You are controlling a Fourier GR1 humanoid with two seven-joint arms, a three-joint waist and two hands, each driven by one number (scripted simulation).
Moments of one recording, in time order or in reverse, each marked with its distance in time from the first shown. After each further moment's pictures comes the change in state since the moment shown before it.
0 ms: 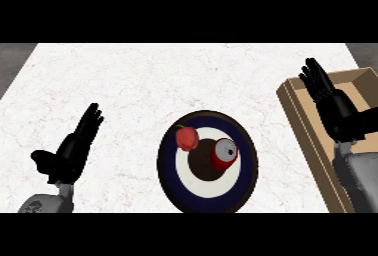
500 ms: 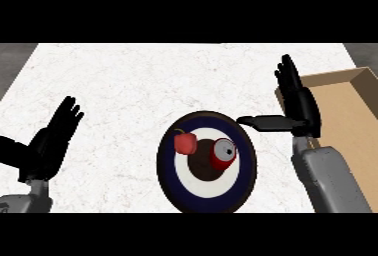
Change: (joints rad) left arm 0.007 0.057 0.103 -0.102 0.104 -0.011 0.181; right arm -0.061 0.208 0.036 0.011 0.077 -0.245 0.048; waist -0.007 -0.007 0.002
